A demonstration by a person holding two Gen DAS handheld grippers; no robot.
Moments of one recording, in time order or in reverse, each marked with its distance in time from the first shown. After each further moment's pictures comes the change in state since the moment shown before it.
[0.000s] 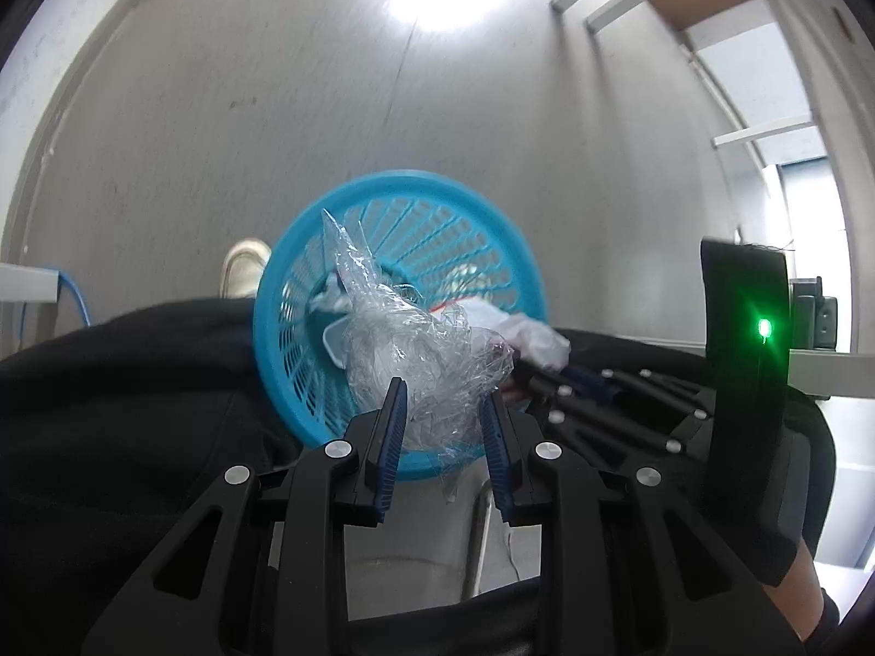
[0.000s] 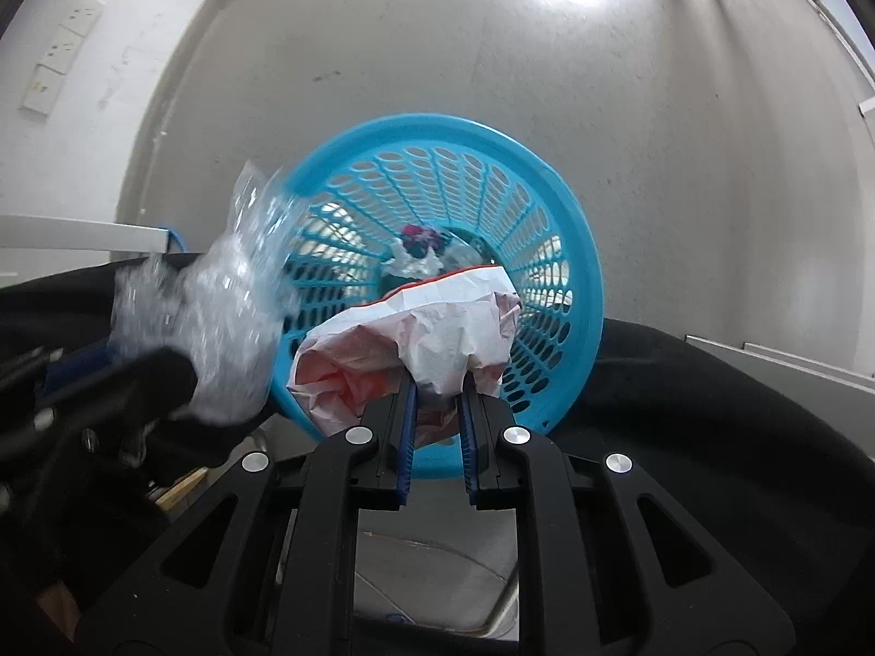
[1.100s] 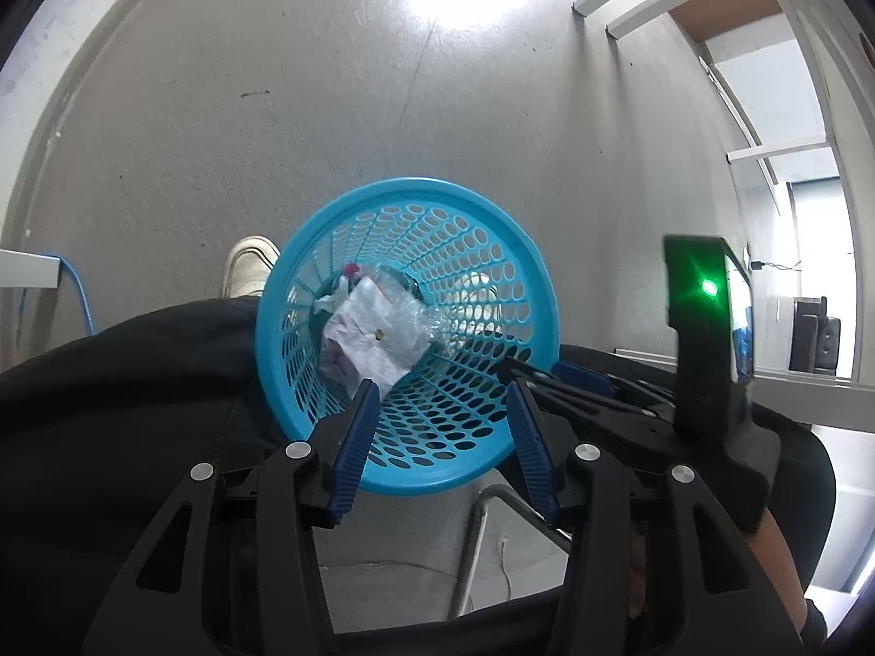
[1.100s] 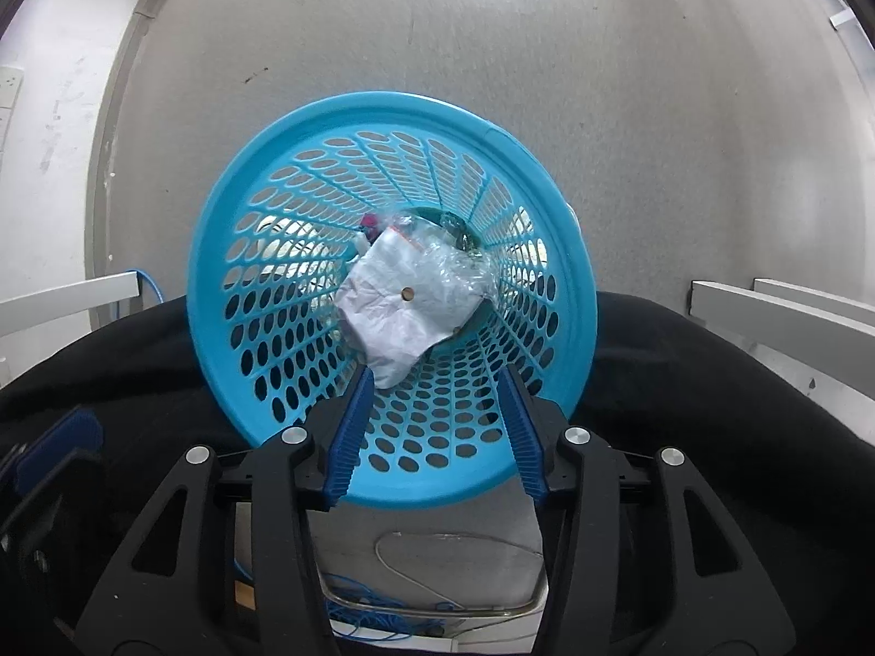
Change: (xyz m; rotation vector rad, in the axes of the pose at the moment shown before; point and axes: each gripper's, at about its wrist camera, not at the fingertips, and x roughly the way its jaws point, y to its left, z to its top) left arm 0.008 0.004 0.015 -0.045 -0.021 0.010; right arm 0.036 -0.028 0.017 0.181 0.080 0.005
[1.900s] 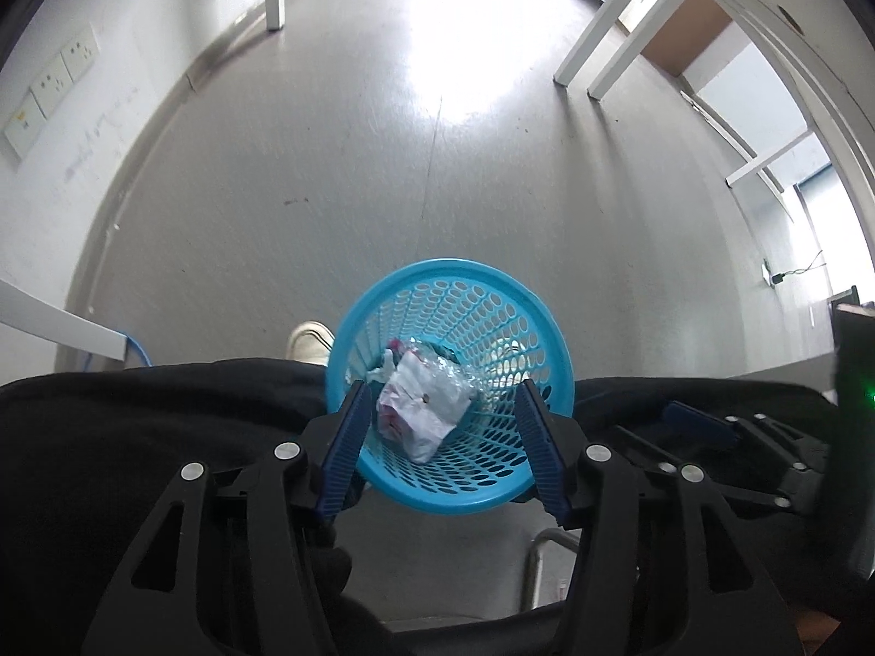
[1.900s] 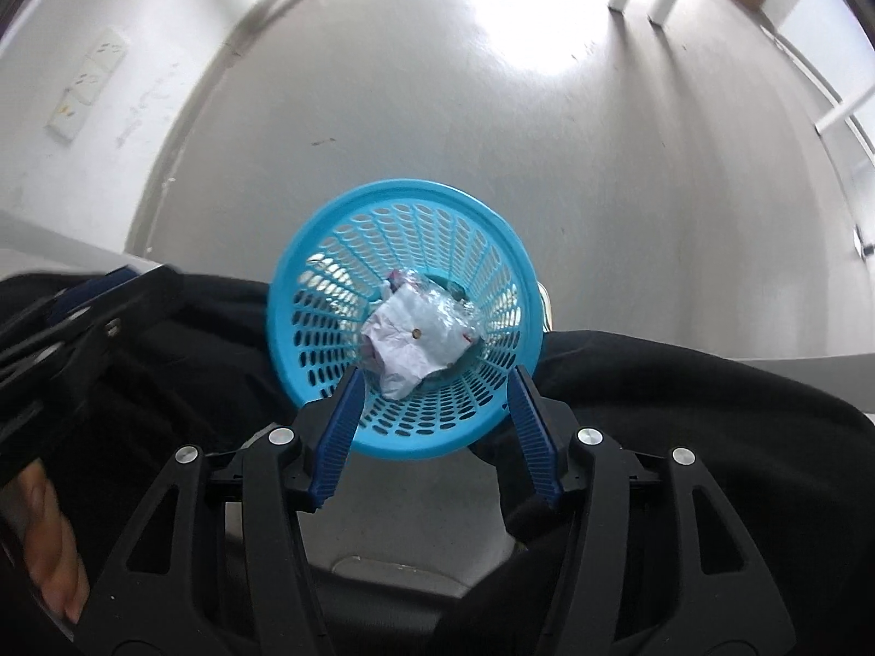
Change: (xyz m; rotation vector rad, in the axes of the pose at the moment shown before) left arm -0.073 -0.018 -0.048 0.132 -0.275 0.134; right arm -0.120 0.015 -0.086 -0.194 -0.302 -0.026
